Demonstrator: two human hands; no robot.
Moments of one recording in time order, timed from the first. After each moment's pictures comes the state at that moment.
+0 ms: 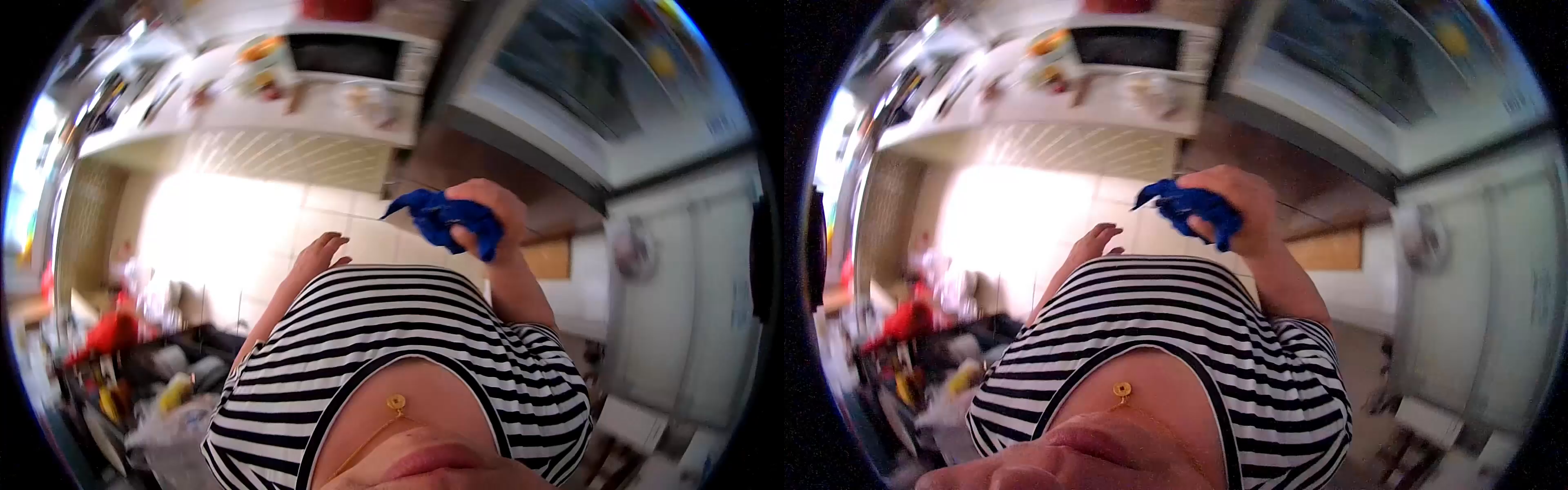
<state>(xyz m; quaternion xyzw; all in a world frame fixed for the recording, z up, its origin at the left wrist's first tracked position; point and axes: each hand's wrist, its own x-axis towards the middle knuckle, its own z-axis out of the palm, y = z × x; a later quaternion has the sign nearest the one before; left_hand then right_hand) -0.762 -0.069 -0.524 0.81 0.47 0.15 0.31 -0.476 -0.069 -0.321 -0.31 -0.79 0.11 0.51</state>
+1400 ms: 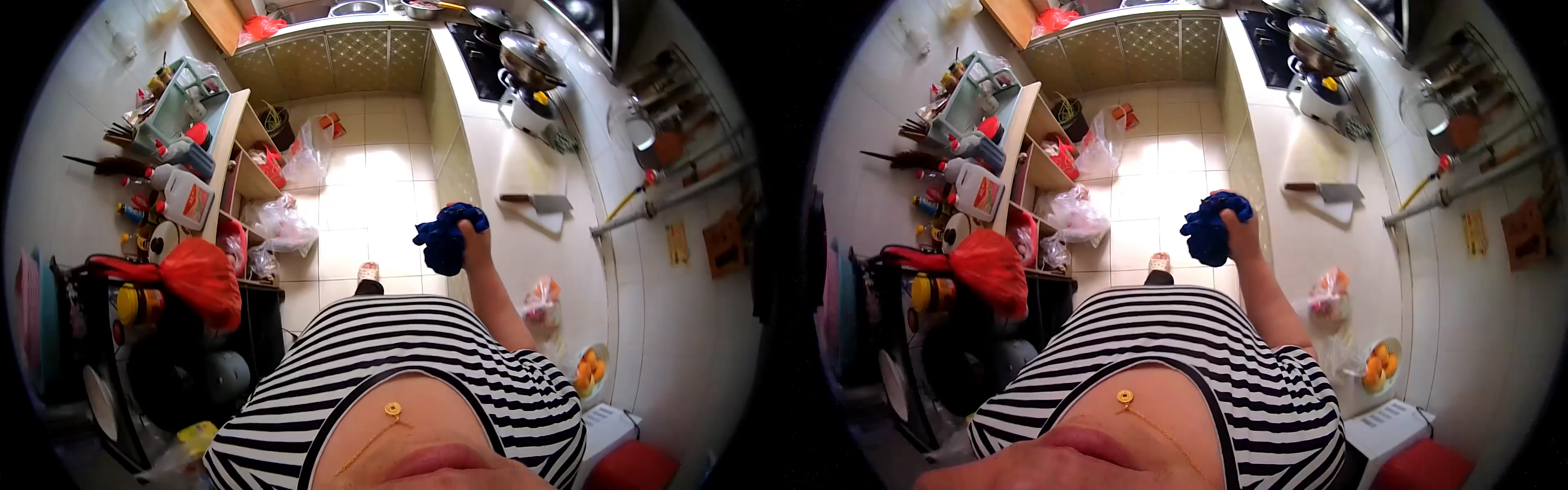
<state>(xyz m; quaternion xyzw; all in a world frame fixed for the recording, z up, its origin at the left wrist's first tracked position) -1.419 -0.036 -0.829 -0.03 0.89 0.30 0.35 -1.412 0.441 -0.483 -0.07 -0.52 0.82 0.21</state>
